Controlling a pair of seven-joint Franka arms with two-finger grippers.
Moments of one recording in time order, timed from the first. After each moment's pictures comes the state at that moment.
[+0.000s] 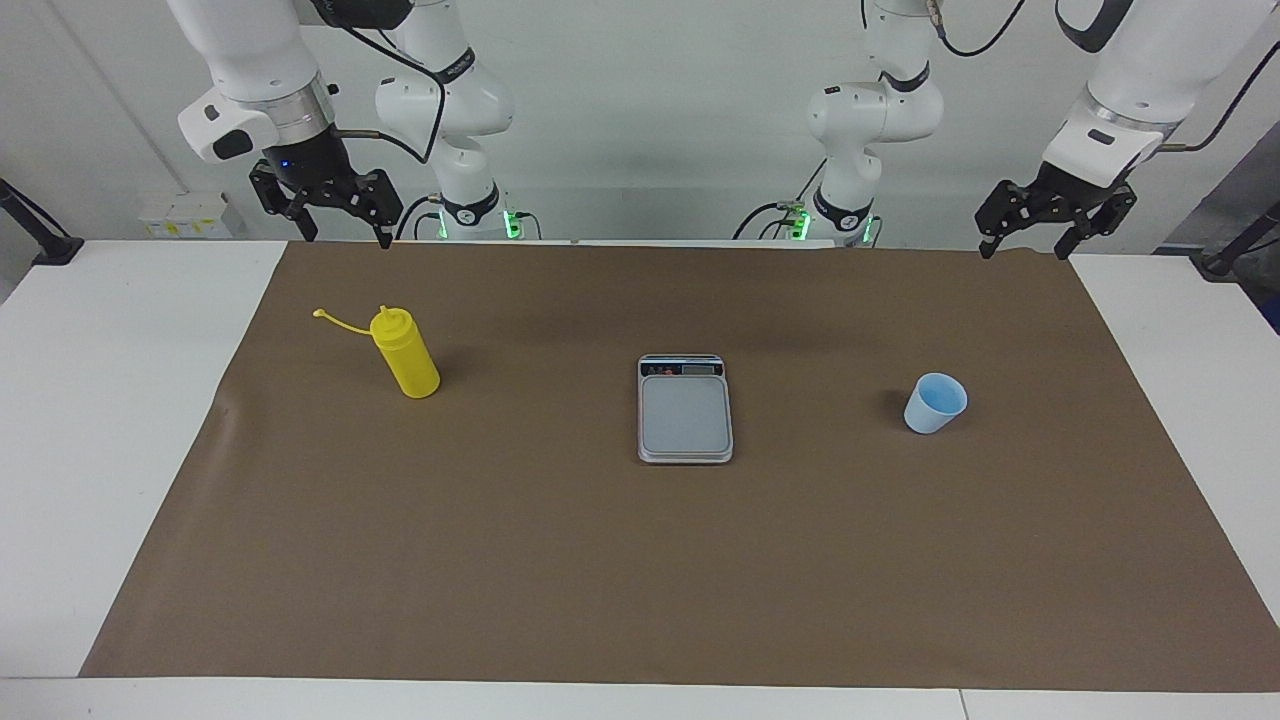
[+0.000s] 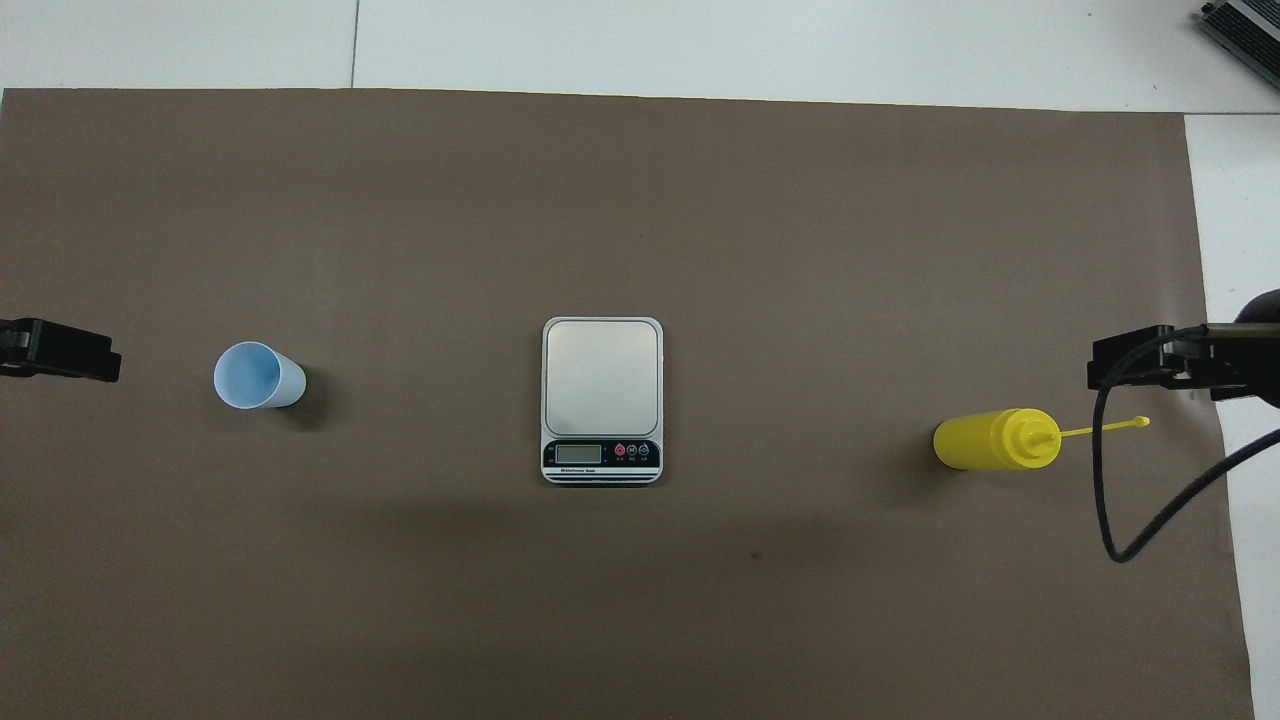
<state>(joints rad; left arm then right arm) -0.01 -0.09 -0.04 -1.63 0.01 1.52 0.05 0.00 -0.10 0.02 -1.64 -0.02 1.51 0.13</state>
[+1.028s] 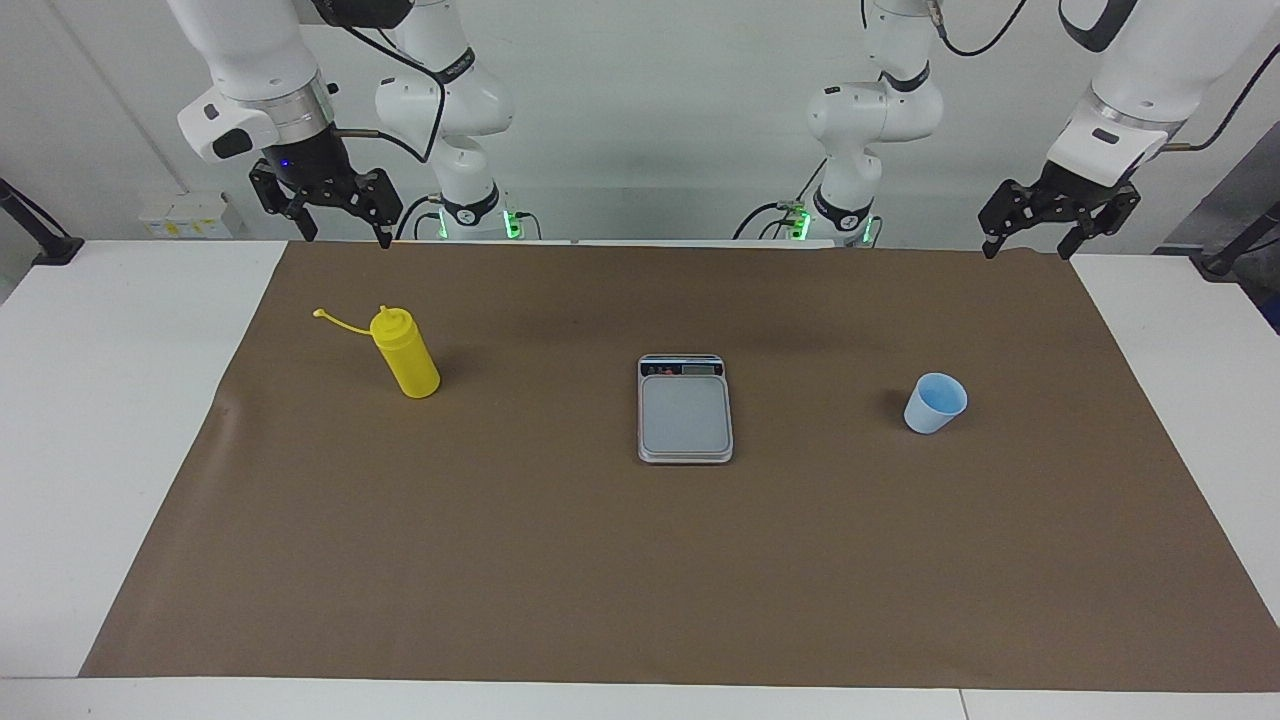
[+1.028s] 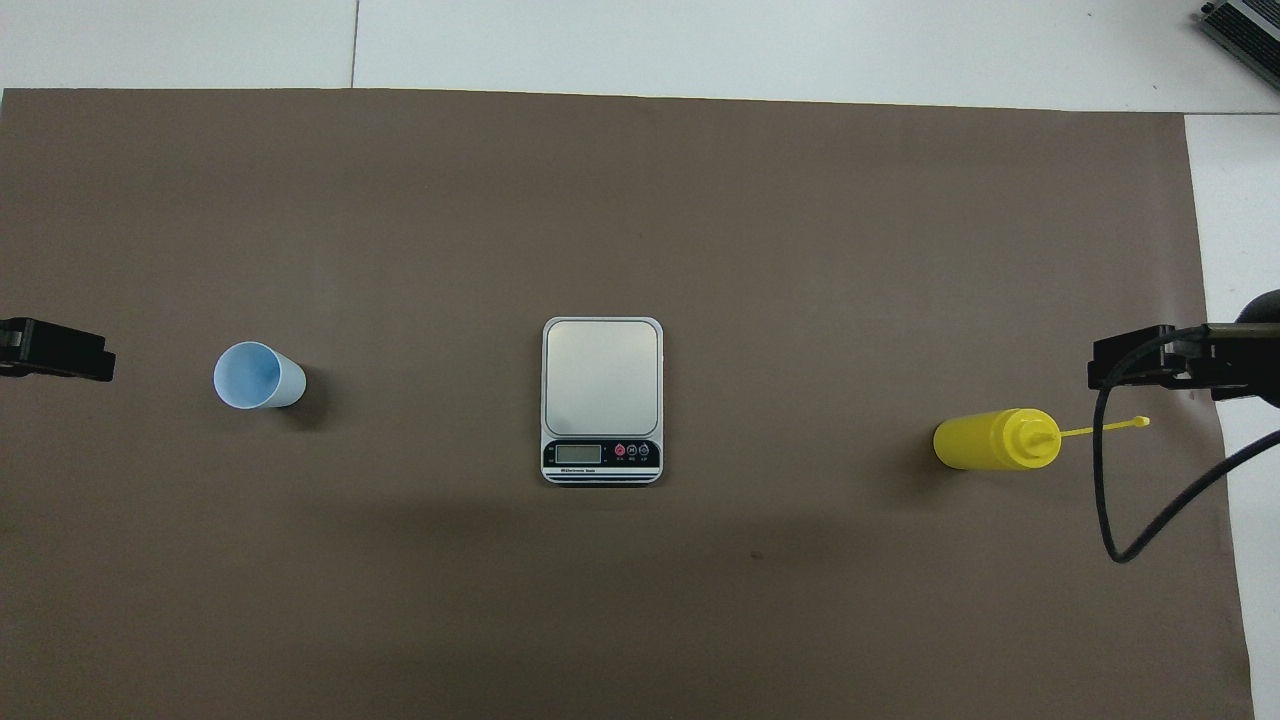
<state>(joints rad) -0.01 -0.09 -0.03 -1.63 0.01 1.52 0.05 0.00 -0.10 0.02 -1.63 -0.02 1.51 0.13</state>
